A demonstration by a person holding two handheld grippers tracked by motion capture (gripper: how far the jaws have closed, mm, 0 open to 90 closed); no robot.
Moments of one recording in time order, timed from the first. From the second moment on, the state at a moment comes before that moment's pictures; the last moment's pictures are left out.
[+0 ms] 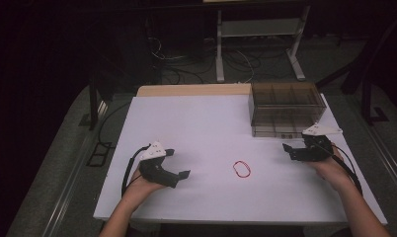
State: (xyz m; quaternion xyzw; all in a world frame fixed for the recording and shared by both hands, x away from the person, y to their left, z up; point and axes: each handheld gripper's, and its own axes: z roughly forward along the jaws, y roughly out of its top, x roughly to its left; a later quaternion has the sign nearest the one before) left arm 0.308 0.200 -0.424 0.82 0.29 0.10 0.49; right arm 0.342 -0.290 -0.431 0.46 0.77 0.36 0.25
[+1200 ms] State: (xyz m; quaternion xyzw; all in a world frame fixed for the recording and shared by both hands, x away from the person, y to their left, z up) left arm 0.309 0.200 -0.424 0.82 0.29 0.10 0.49; right arm 0.371 -0.305 -0.410 0.50 0.76 0.37 0.17
